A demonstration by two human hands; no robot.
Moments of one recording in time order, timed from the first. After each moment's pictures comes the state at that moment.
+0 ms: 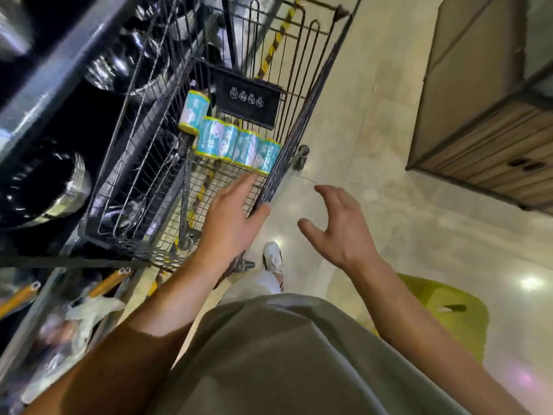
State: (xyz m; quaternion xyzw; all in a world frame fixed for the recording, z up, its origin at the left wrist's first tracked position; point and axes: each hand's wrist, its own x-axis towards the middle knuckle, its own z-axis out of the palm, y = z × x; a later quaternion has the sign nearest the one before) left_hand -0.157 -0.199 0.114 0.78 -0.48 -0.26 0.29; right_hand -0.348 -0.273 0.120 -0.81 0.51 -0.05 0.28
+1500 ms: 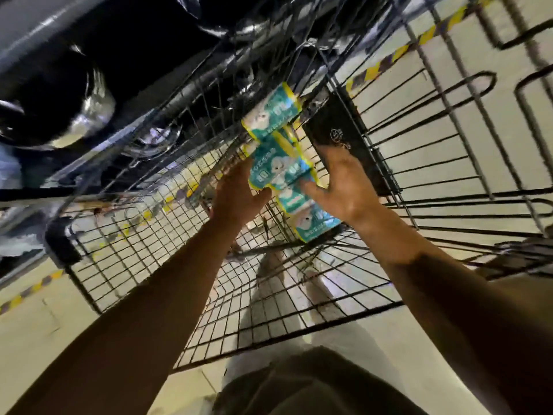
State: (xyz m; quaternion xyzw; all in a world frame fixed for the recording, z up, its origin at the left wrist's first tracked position) left_hand 0.064 -0.419 -0.083 0.91 -0.13 -0.32 0.23; right_hand -0.015 -0.616 -0.045 -0.90 0.21 0.17 0.35
